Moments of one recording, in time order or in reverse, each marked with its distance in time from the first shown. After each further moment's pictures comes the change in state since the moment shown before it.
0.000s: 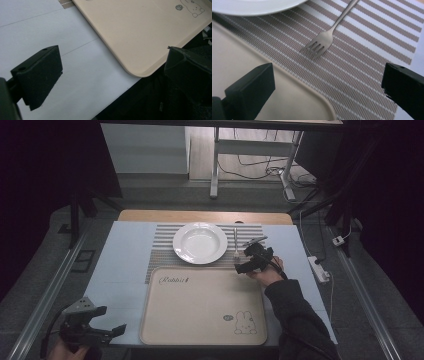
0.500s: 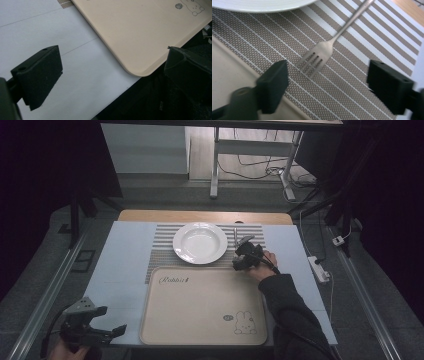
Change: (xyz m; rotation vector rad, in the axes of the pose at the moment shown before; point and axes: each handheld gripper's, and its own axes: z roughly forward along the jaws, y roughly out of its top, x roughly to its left) left arm -0.001 0.000 0.001 0.006 -0.002 0.006; right arm 0.010 0.013 0.023 0.017 -0.057 -0.174
